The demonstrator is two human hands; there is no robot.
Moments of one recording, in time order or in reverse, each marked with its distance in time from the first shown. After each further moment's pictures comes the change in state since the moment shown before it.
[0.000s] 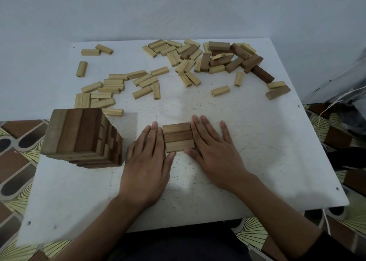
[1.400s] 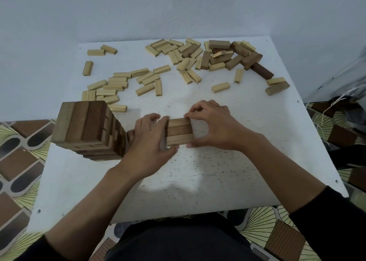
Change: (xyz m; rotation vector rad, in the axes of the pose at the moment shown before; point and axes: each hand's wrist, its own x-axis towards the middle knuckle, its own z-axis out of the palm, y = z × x) left_hand 0.027 -0.001 -0.042 -0.384 -0.137 -0.019; right_hand 0.038 0.021 -0.056 0.290 -0.088 -0.097
